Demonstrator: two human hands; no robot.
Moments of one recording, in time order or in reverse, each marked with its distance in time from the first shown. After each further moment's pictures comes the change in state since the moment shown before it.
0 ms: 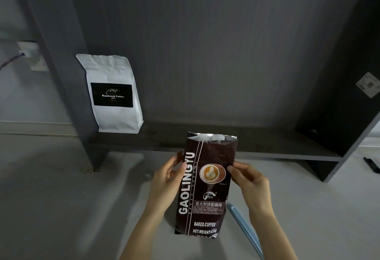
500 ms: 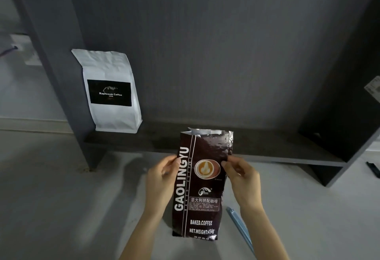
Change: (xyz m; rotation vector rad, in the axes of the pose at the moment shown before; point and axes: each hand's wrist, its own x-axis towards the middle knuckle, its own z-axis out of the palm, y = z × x) left_hand 0.018 -0.009 0.000 0.084 0.201 0.029; right_hand 0.019 0.000 0.023 -0.233 0.039 -0.040
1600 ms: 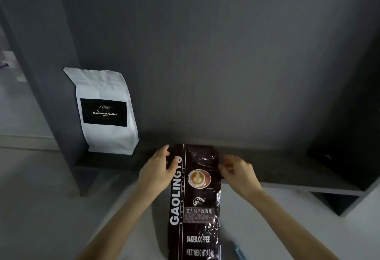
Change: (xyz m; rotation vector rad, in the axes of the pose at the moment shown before) left_hand 0.096 0.003 0.004 0.675 -0.162 0.124; right_hand 0.091 -0.014 0.015 -0.679 -0.306 -0.230
